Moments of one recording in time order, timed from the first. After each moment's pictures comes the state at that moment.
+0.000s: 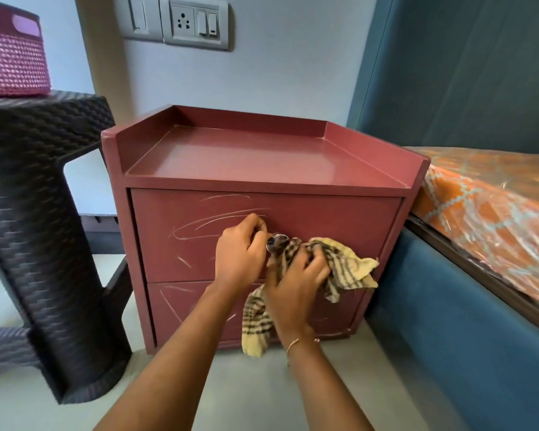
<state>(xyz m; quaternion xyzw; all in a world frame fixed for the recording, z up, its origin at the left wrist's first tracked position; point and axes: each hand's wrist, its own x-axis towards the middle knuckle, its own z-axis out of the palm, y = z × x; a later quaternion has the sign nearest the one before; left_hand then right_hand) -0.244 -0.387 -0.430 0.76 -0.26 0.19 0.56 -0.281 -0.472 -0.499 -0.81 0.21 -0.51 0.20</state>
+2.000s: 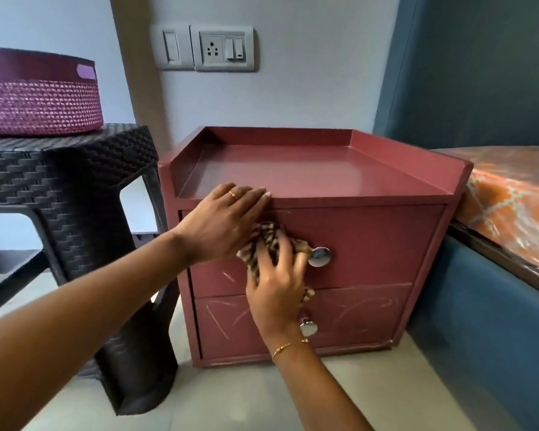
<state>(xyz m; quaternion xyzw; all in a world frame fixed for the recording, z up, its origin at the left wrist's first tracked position) -0.181 -0.281 -0.359 0.72 -0.50 0.47 -0.12 -0.260 -0.381 -0.464 -0.83 0.09 -0.54 0.08</state>
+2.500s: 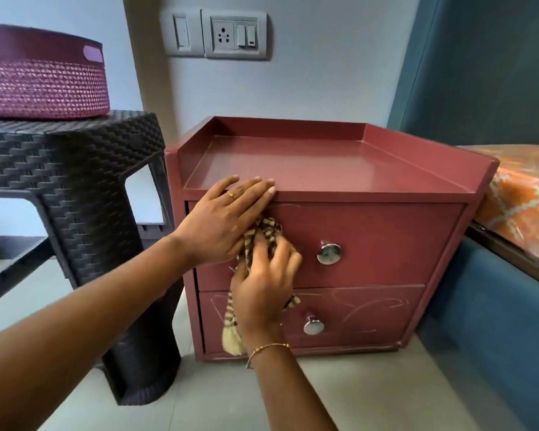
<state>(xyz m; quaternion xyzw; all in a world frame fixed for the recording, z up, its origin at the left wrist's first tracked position) -0.179 -0.272 -0.375 0.76 -0.49 0.42 -0.07 -0.254 -0.350 -0.455 -0.80 0.14 -0.56 0.19</state>
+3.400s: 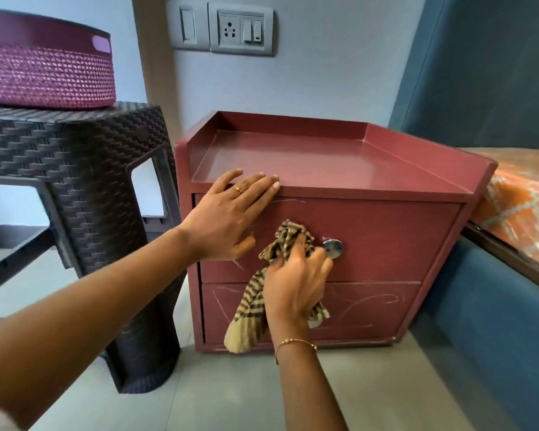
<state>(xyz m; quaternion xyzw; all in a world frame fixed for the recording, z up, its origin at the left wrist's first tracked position) -0.190 -0.269 -0.370 0.78 -0.48 0.39 -0.09 -0.270 -0.369 -0.444 -0.82 0.27 -0.46 0.21</state>
